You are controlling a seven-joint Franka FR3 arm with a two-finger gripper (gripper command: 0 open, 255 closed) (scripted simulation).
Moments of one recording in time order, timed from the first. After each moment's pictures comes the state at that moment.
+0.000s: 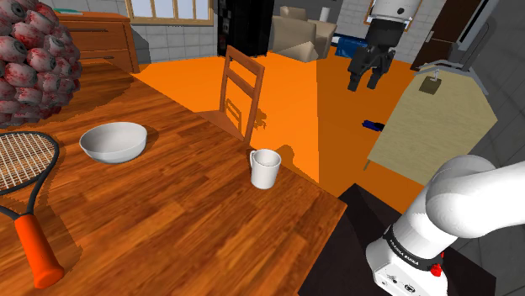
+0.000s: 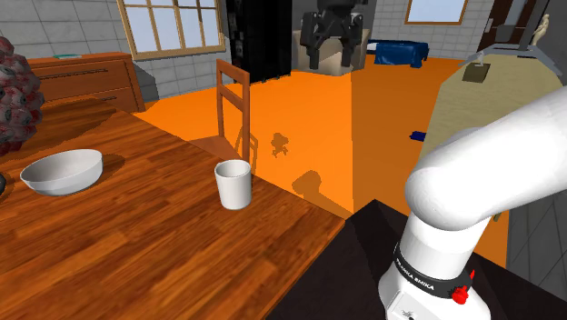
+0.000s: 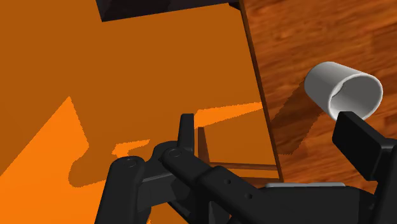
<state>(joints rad) 0.02 -0.75 -0.07 -2.28 -0.01 1.50 0.10</state>
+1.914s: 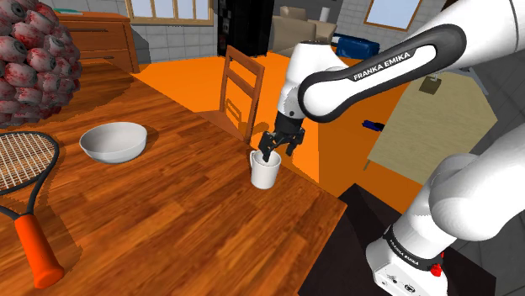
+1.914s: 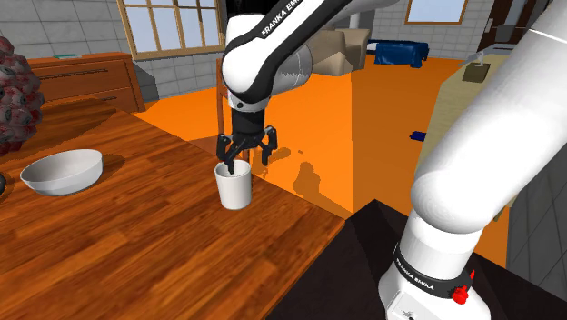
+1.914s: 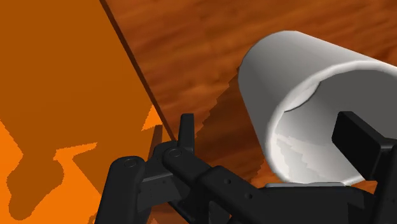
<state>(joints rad) 0.13 -0.30 0.22 -2.58 0.13 2.35 0.41</state>
